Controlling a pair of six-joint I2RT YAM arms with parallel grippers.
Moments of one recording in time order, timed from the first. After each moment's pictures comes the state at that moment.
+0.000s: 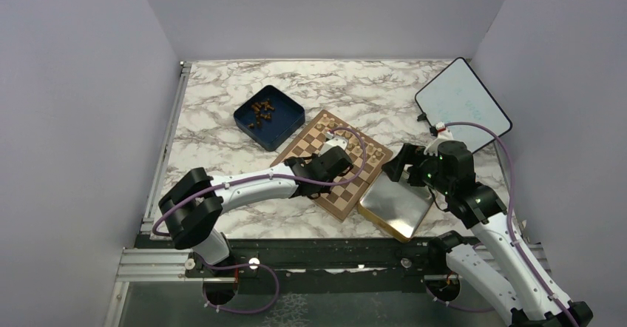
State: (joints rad) left arm -1.04 1.58 1.04 -0.46 -0.40 -0.48; right arm 0.38 0.66 0.67 -0.55 -0.09 0.50
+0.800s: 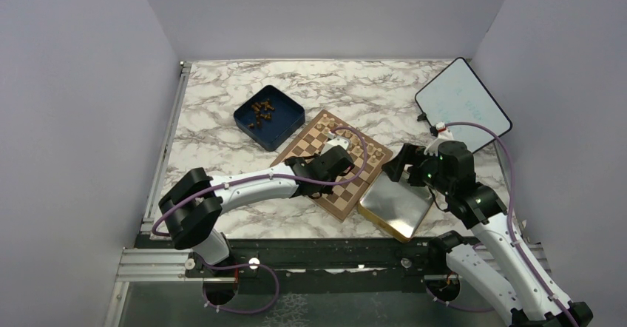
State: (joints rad) left arm -1.05 1.57 1.05 -0.46 -0.36 -0.49; right arm 0.38 0.65 0.67 -0.55 -0.09 0.50
